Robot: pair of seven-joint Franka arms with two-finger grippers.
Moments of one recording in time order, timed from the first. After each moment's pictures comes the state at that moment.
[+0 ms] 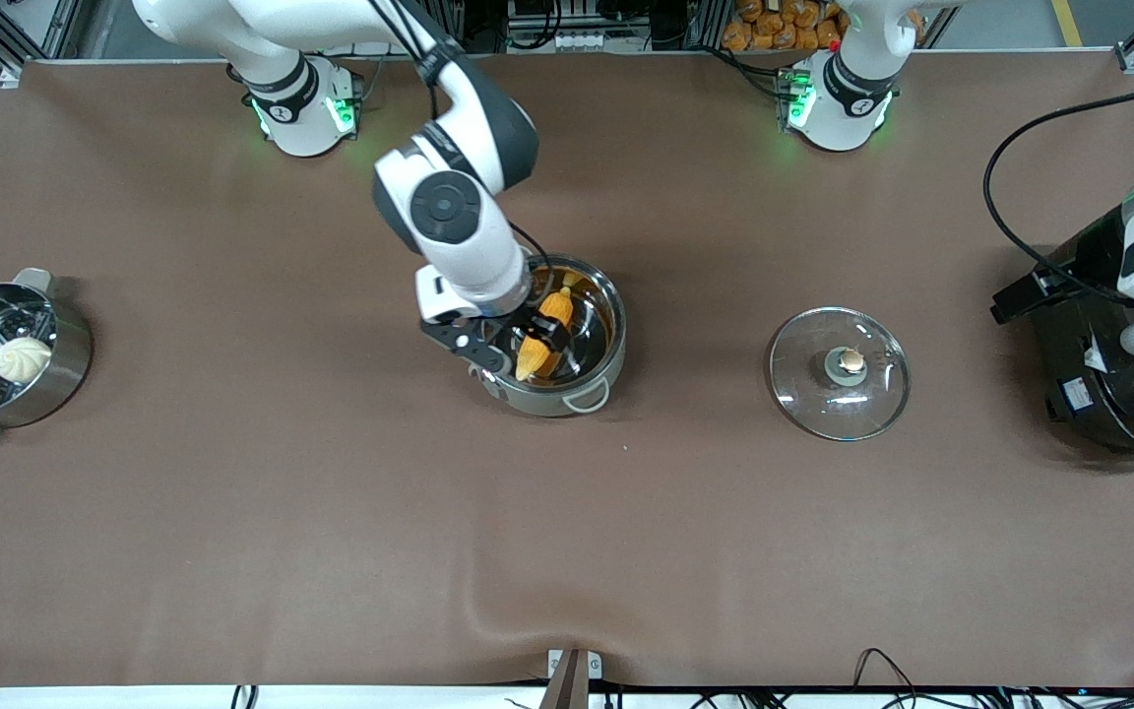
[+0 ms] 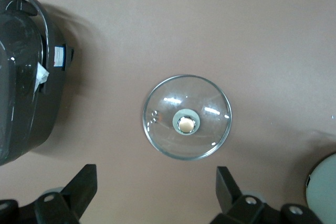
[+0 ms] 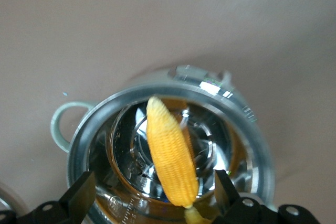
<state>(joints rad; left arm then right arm) 0.07 0.07 -0.14 -1.58 0.04 1.63 -0.37 0.69 0.45 -0.06 -1.54 0.18 2.04 1.12</state>
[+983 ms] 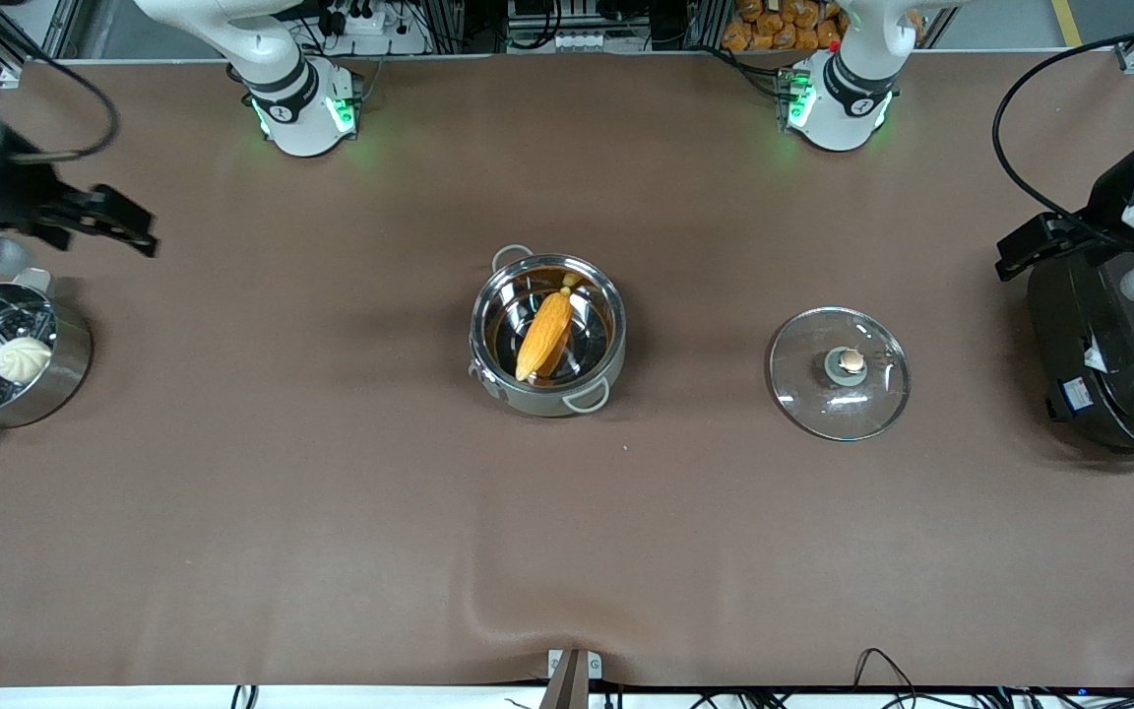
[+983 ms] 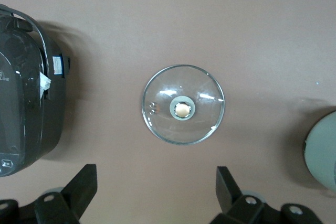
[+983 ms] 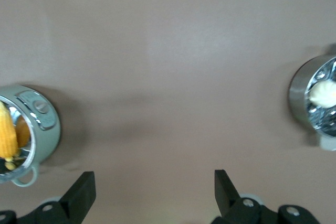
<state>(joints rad) 0.06 0.02 -0.15 -1.54 0.02 1.55 -0.23 0.12 -0.01 -0.07 -1.51 0.01 1.47 0.11</state>
